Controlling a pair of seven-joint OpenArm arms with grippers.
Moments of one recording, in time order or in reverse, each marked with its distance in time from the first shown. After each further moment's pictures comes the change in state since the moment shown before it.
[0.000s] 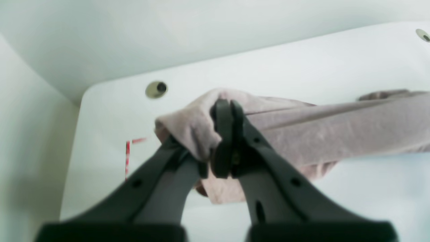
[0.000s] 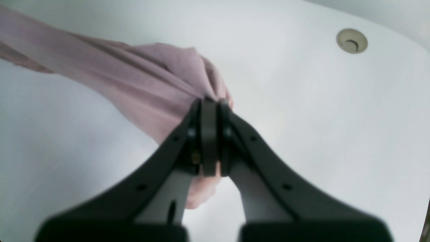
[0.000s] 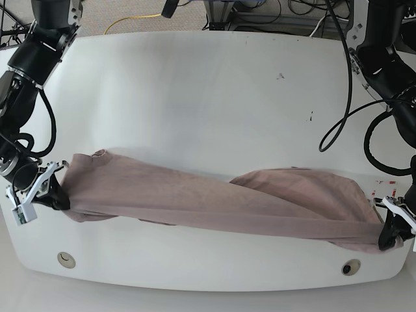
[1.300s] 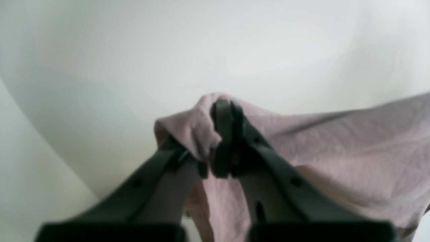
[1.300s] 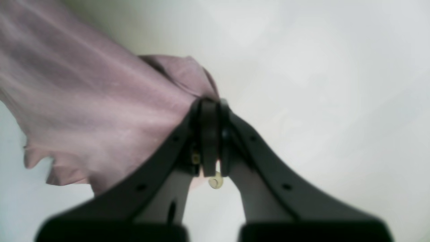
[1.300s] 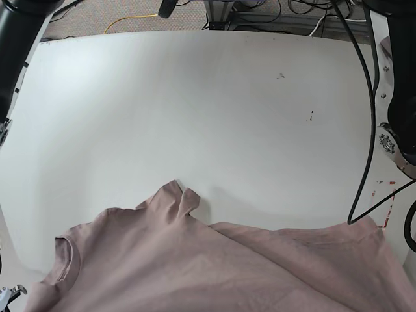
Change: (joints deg) left arm -32.9 -3.5 5.2 -11.3 -0.2 0.0 -1.0; right arm 52.1 13.1 -33.3 -9.9 0.8 0.0 0.7
